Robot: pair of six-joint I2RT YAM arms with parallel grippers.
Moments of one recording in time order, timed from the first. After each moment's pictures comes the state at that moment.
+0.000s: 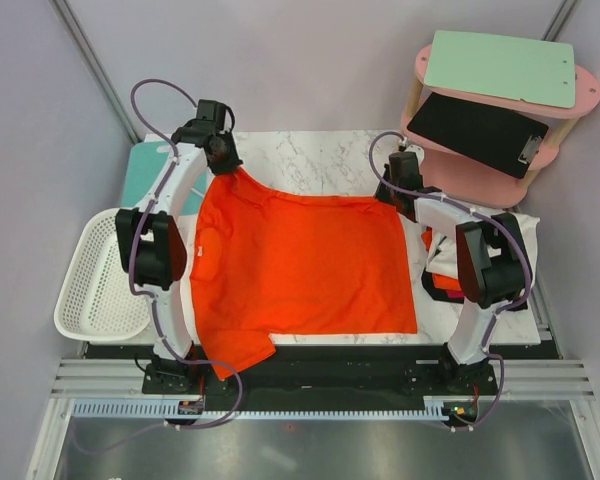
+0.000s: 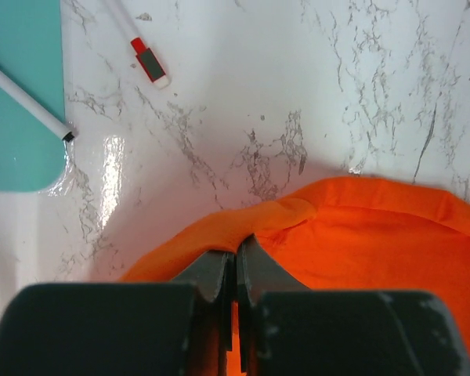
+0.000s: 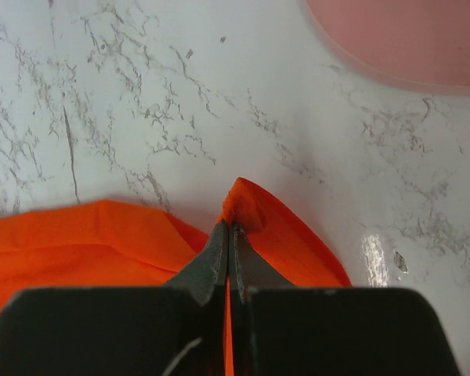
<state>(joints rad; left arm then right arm) -0.17 2.02 1.90 -0.78 -0.04 -0.41 0.26 1.85 1.20 0.00 0.16 0.50</state>
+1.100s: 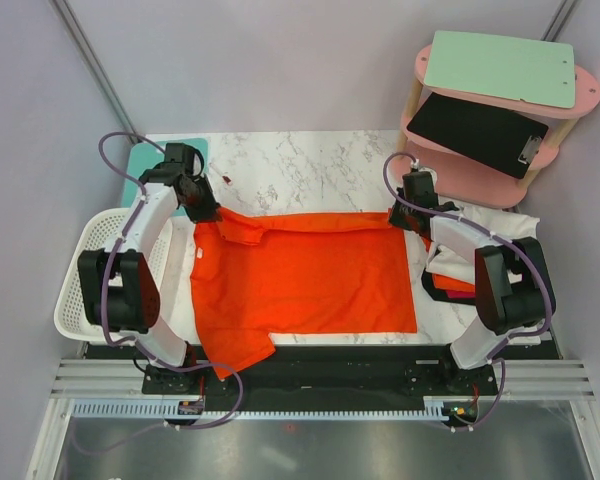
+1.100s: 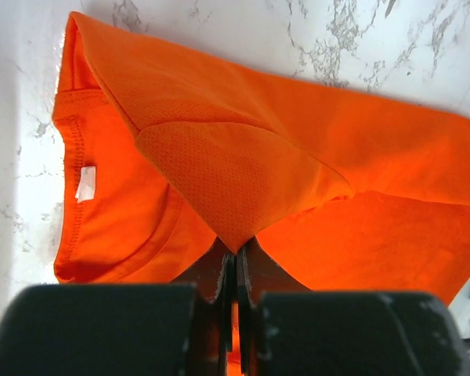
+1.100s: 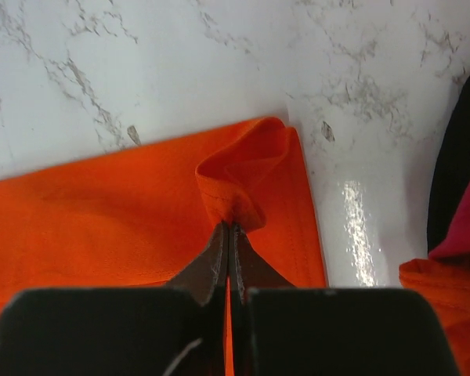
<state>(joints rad) -0.06 1.64 1.37 -0.79 0.12 -0.45 0.22 1.66 1.01 -0.12 0.11 0.48</state>
